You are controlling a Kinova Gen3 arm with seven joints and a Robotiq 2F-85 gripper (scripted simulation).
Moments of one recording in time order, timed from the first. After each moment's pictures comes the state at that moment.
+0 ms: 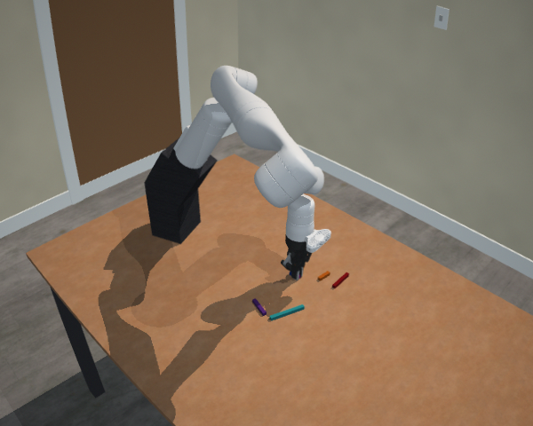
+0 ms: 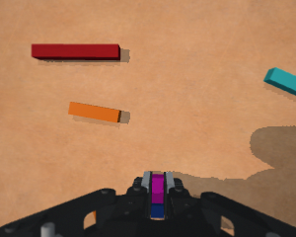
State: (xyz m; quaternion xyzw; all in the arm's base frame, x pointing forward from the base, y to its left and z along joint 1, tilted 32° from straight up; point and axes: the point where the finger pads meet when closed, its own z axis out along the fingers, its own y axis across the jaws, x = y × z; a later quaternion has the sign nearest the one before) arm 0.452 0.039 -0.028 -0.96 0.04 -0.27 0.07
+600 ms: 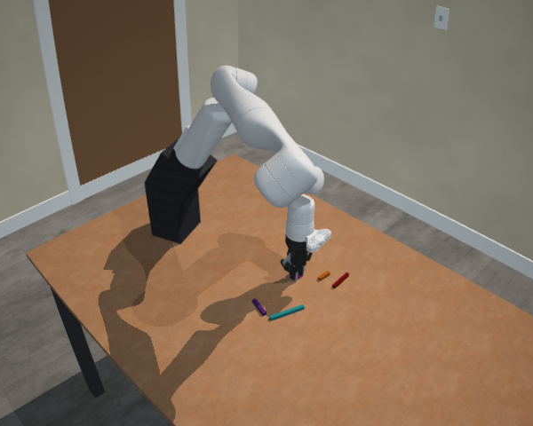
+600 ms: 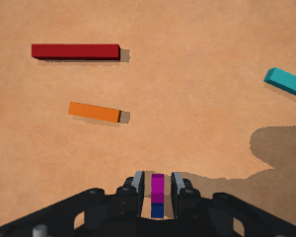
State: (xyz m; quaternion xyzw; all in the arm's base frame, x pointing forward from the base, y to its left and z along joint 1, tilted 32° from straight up) arm 0.452 0.039 -0.028 -0.96 0.04 -0.27 0.07
